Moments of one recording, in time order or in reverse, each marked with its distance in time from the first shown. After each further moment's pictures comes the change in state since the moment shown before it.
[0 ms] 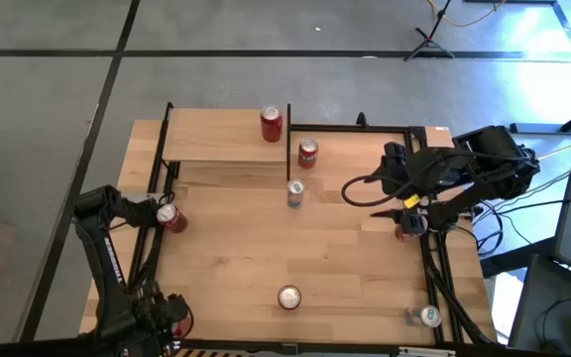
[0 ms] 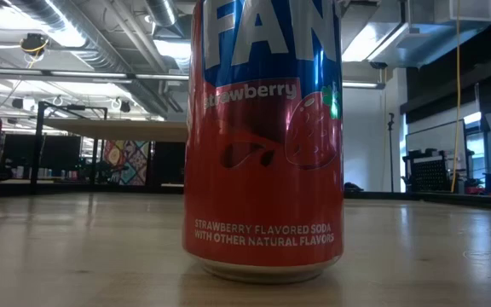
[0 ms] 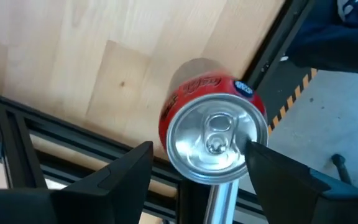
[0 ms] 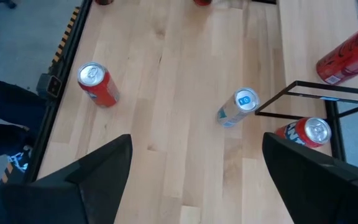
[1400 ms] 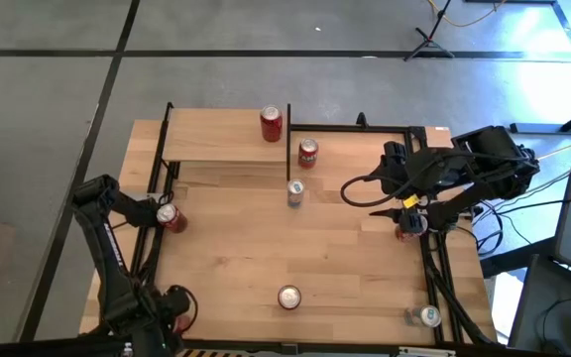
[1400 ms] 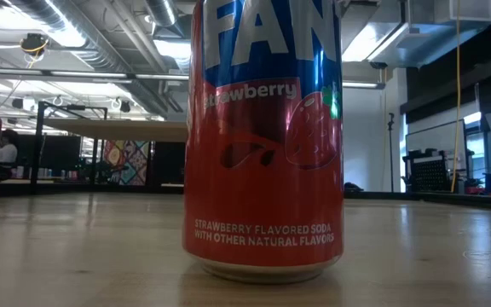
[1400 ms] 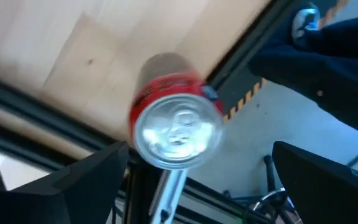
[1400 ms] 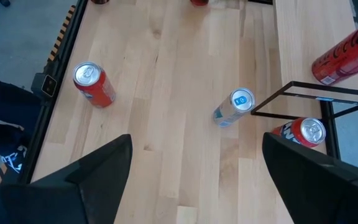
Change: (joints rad) left arm 0.046 -0.084 -0.056 0.118 0.050 -0.198; right arm 0.000 0.003 0.000 0.000 0.008 -0.004
